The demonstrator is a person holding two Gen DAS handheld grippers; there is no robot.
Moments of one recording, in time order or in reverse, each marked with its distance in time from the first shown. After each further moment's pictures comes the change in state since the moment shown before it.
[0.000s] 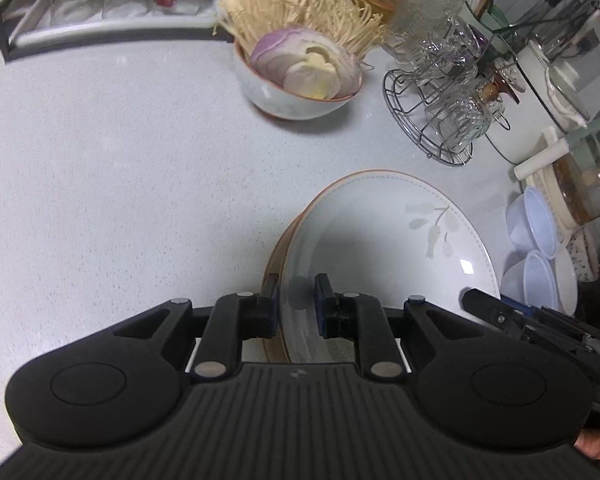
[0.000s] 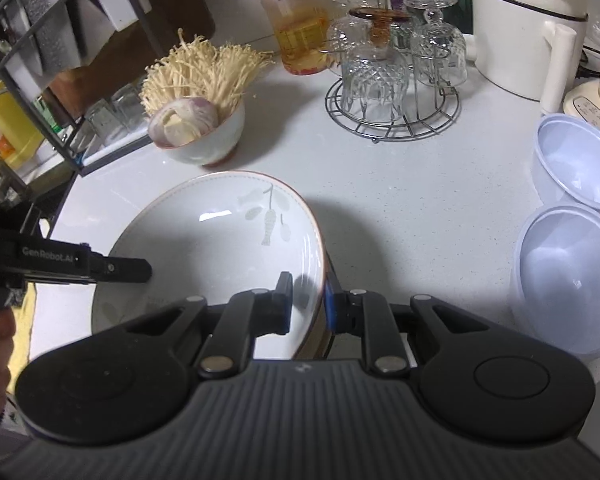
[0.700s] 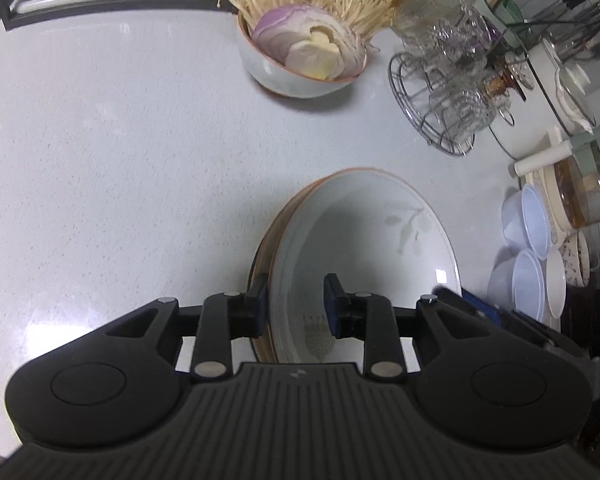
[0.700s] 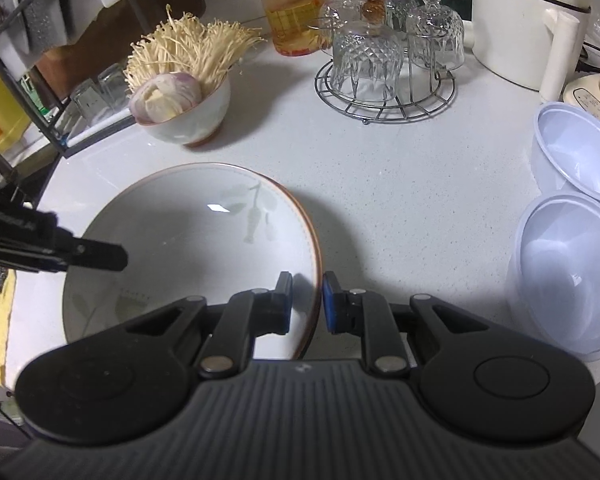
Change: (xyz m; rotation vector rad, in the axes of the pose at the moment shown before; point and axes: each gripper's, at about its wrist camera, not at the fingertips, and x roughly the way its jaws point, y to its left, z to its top) left arm 0.000 0.000 0.008 -0.077 0.121 -0.024; right arm 0.017 -0.002 -0.005 -0.037 0.040 -0.042
